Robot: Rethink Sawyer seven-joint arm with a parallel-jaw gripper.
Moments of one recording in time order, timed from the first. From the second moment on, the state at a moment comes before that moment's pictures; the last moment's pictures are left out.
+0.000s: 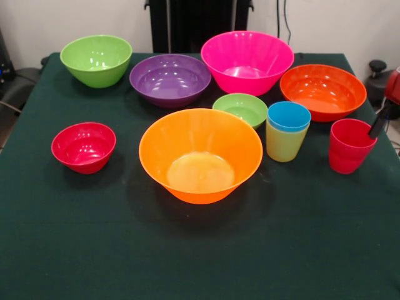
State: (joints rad) arm 0.55 -0.09 -0.68 1.06 0.54 0.66 2.72
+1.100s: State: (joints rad) arm 0.57 -0.06 -0.68 1.06 0.54 0.66 2.74
